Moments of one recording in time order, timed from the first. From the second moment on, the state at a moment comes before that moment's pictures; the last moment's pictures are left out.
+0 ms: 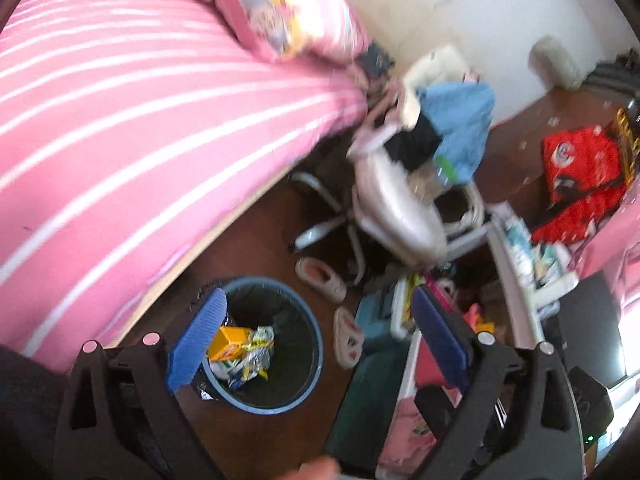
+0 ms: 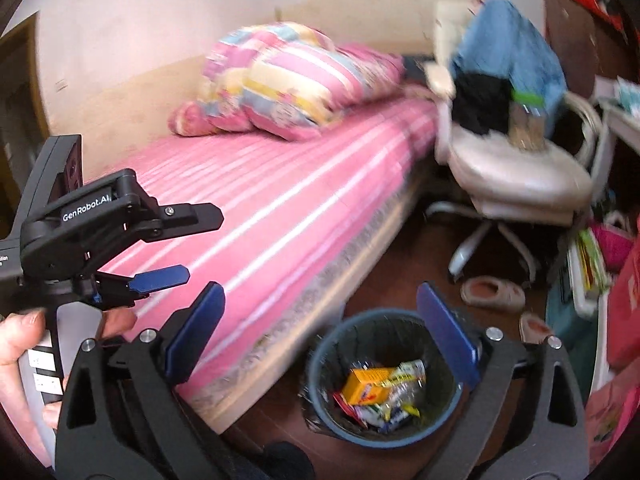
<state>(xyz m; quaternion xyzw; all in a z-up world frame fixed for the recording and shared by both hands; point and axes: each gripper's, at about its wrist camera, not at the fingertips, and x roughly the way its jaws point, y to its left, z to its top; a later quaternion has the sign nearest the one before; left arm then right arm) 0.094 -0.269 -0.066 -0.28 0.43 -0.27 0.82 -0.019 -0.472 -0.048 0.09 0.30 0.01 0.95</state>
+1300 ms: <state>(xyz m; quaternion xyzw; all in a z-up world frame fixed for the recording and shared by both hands) -0.012 0.035 -0.015 -0.20 0.26 0.06 0.94 -0.008 -0.138 -0.018 -0.10 0.17 0.26 0.94</state>
